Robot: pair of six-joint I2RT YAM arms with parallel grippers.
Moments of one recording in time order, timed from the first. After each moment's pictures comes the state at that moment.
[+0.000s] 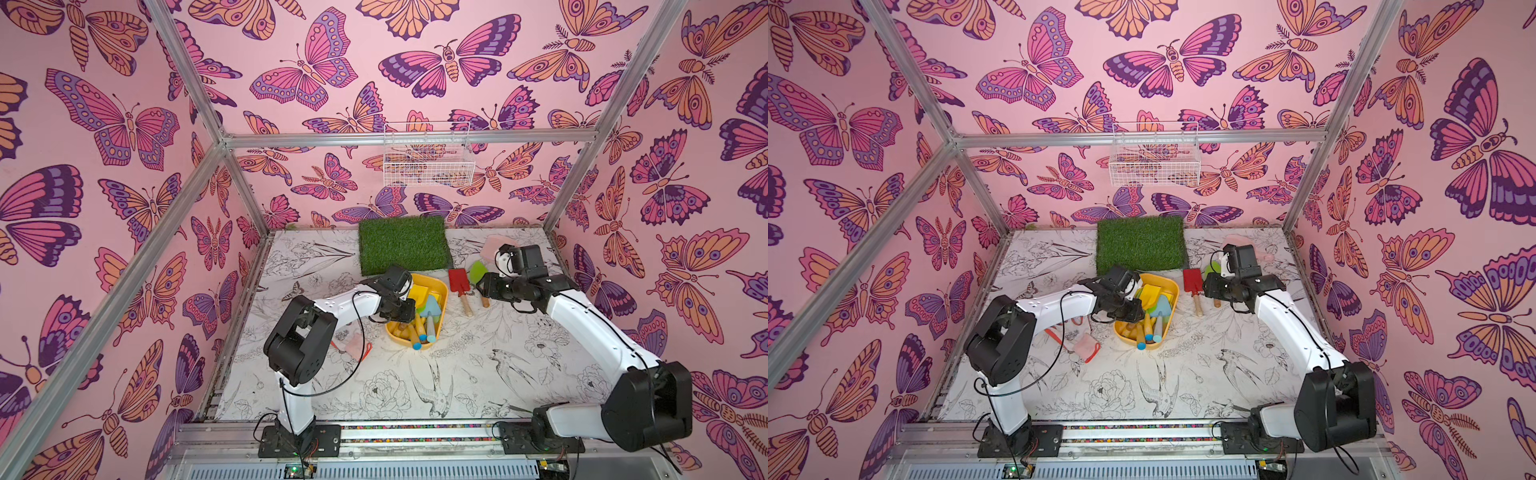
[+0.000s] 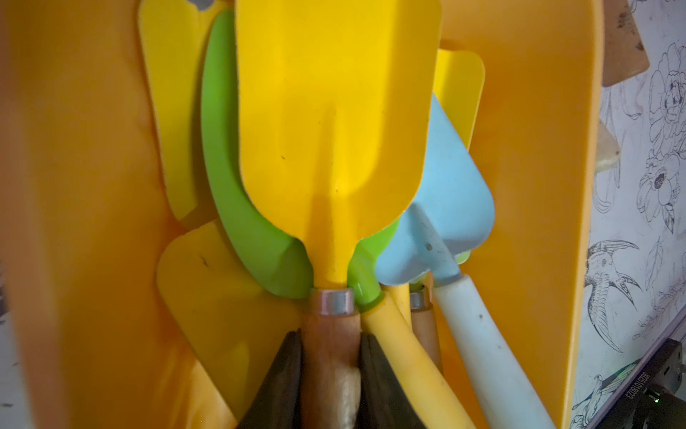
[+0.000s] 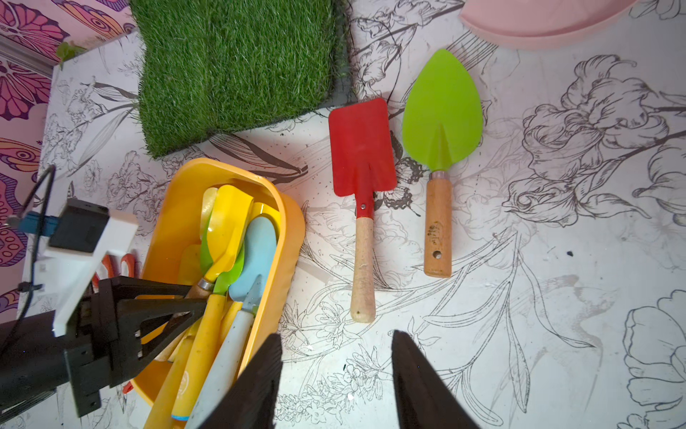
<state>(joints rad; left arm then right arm) -0.63 1.89 1.24 -0.46 0.26 -0.38 0.28 1.35 1.08 -0.61 -0.19 0.34</state>
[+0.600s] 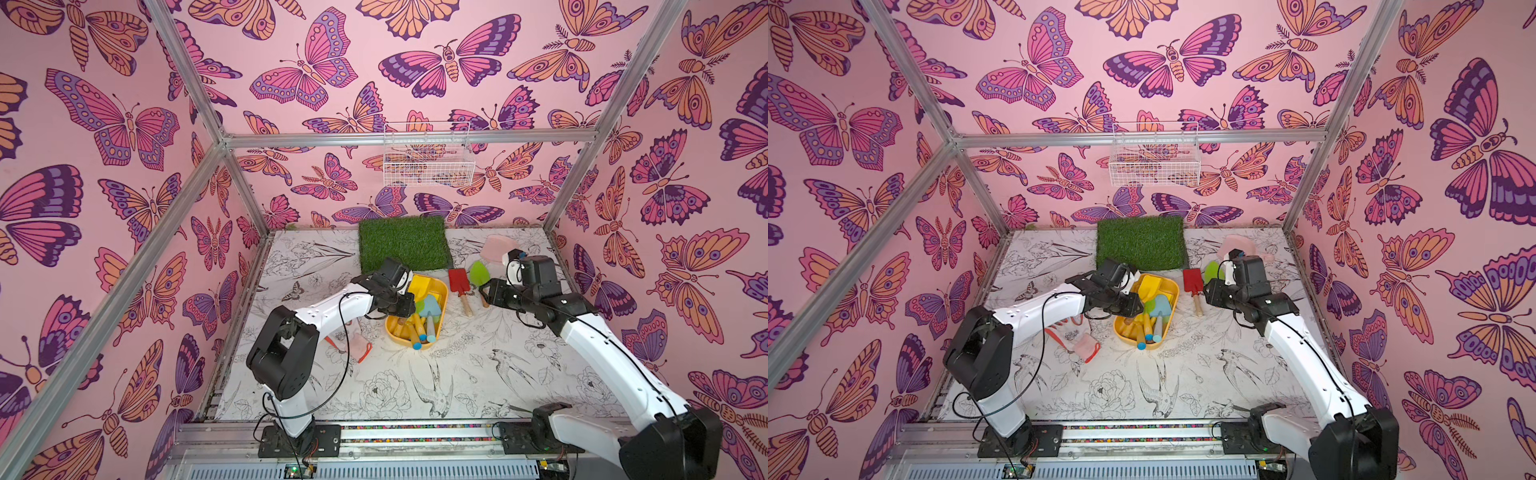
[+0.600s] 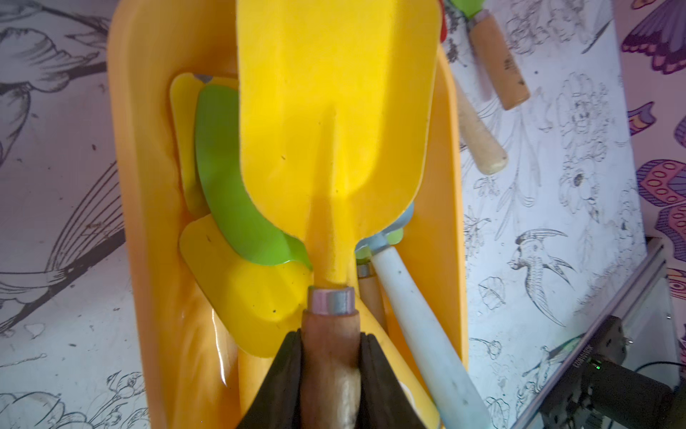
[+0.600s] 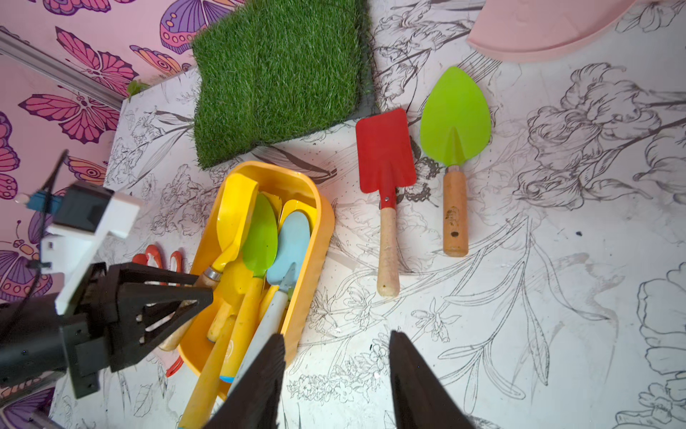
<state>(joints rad) -0.63 1.73 1.24 -0.48 0.29 -0.37 0.32 1.13 0.95 -0.59 -0.20 0.43</state>
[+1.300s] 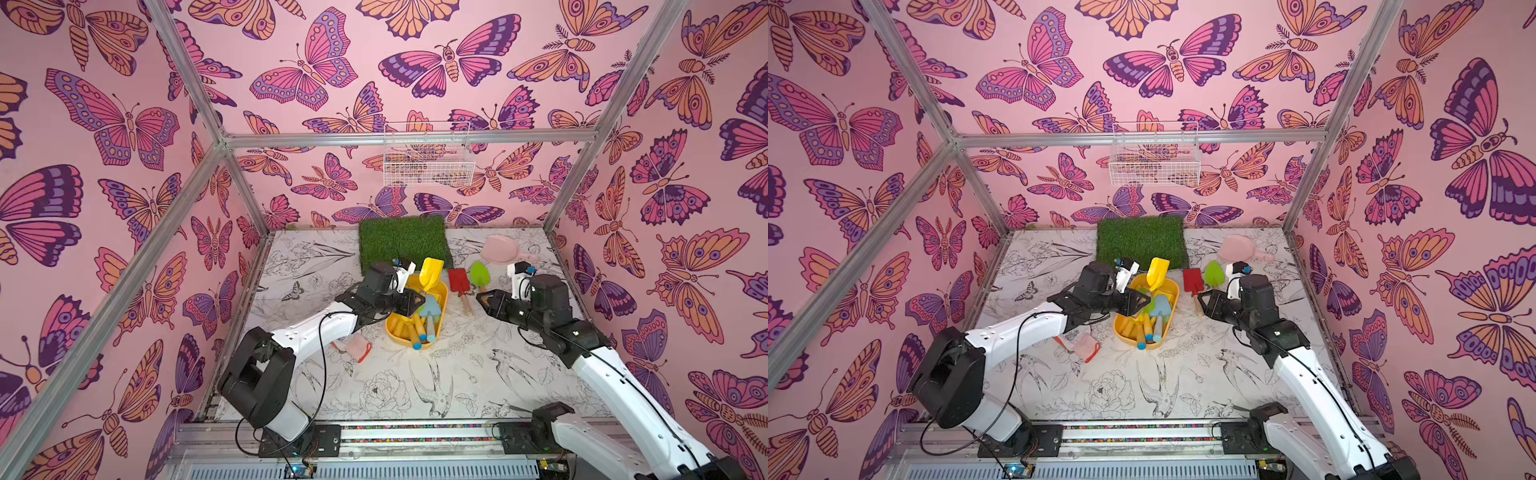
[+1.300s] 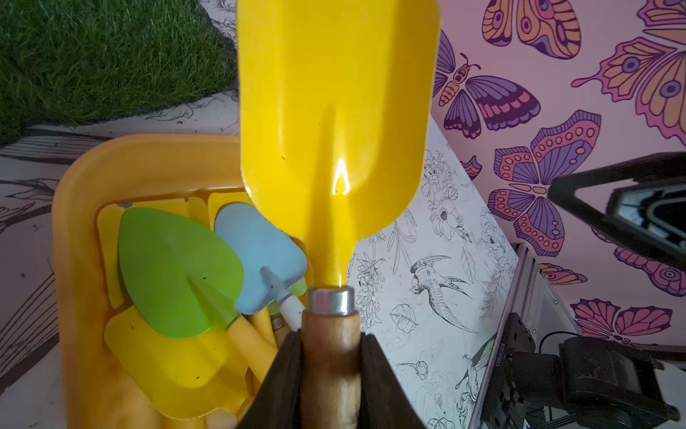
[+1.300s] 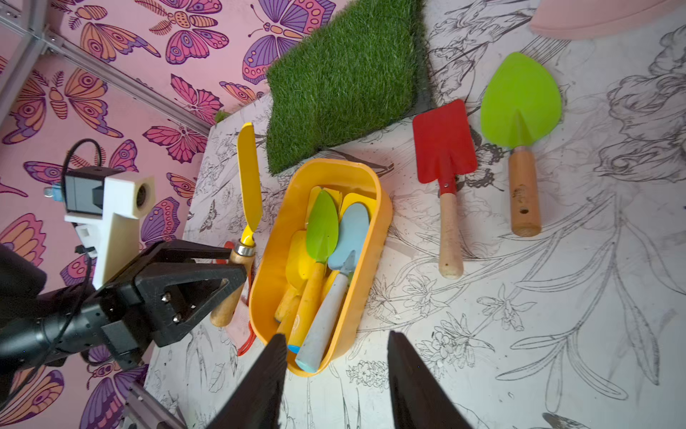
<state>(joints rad) -0.63 1.55 1.00 -0.03 0.42 -0.38 0.36 0.92 0.80 -0.45 -0.29 0.59</state>
